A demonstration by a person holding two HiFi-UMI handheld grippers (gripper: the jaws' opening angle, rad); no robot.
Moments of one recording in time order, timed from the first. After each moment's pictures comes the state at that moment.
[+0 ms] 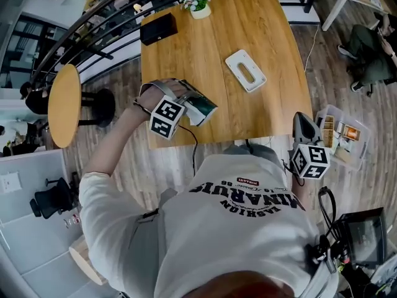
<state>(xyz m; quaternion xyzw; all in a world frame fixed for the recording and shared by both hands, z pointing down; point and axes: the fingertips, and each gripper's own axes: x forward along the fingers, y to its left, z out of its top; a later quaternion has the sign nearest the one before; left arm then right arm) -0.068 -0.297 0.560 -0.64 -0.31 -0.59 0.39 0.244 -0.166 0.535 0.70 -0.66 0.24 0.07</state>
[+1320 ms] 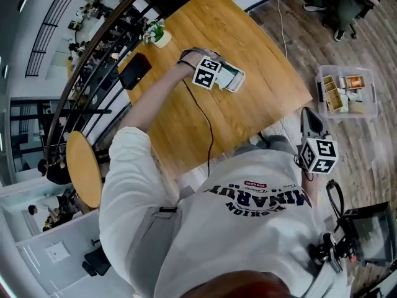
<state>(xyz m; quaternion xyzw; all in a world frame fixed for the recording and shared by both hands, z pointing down) 0.163 -0.382 0.690 -0.54 -0.43 -0.55 0.47 0.285 -0.072 0.560 0.81 -0.52 0.28 0.01</state>
